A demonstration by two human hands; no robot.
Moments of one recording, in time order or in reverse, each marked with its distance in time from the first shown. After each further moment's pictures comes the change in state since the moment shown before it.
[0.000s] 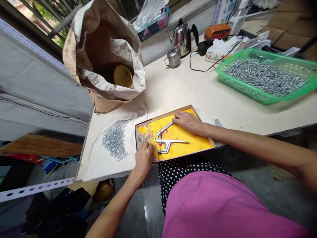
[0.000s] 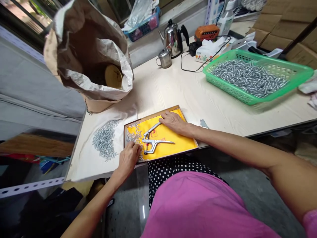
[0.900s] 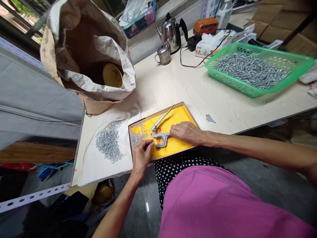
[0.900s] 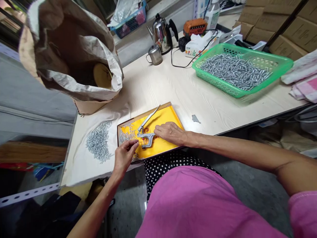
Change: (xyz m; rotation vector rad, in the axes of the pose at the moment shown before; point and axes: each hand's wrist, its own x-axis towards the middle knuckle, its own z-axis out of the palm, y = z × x) left_hand 0.009 0.013 -0.002 -1.013 0.235 -0.212; right_hand -0.045 -0.043 -0.023 0.072 -0.057 -0.114
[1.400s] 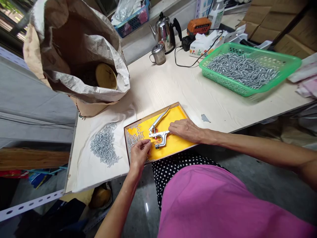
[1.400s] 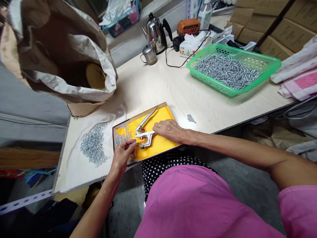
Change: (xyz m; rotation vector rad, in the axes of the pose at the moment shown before) left_hand 0.013 -0.005 0.011 -0.416 -0.053 -0.309; right_hand -0.008 0.015 -0.002 -0.024 0.042 0.036
